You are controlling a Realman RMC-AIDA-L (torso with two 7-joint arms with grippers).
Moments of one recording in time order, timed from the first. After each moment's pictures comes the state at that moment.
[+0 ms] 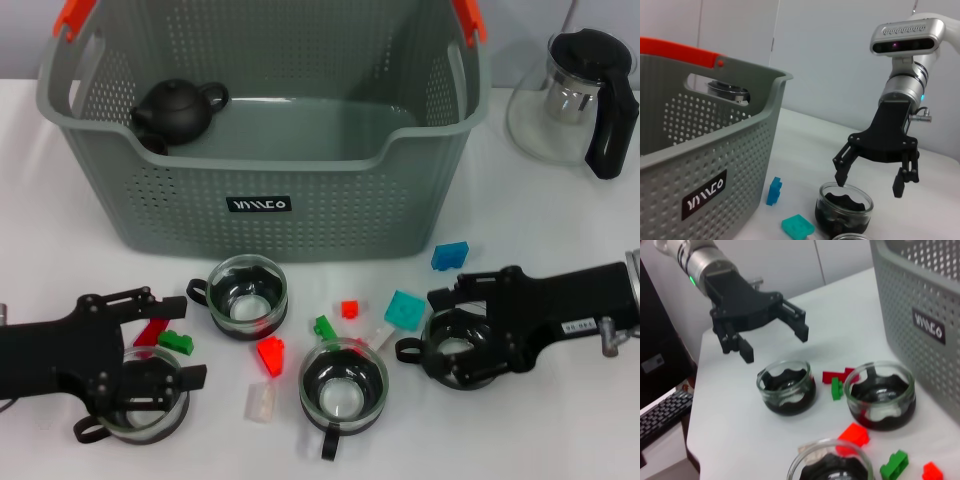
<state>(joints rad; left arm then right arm) -0.37 -2.10 0.39 0.79 2.26 1.90 -1.17 0.59 2.08 -0.92 -0.75 -2.14 -1.63 1.51</state>
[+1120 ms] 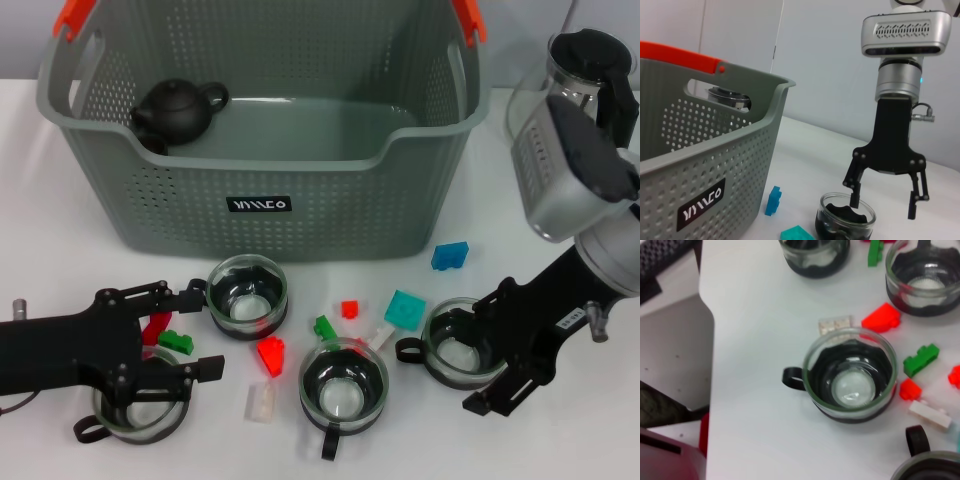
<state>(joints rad) -0.39 -2.11 0.39 0.75 2.25 1.88 -1.17 0.80 2.11 -1.16 -0.96 -2.53 -1.74 1.82</state>
